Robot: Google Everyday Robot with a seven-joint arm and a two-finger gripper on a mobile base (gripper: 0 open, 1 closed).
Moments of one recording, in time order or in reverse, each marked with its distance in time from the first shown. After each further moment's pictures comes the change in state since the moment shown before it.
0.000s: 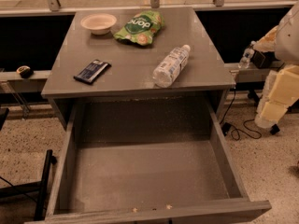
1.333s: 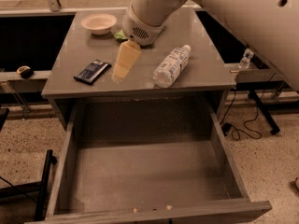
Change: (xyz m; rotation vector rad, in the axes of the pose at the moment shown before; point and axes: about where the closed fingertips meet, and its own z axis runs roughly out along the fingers) arm -0.296 -0.077 0.122 0.004 -0.337 -0.113
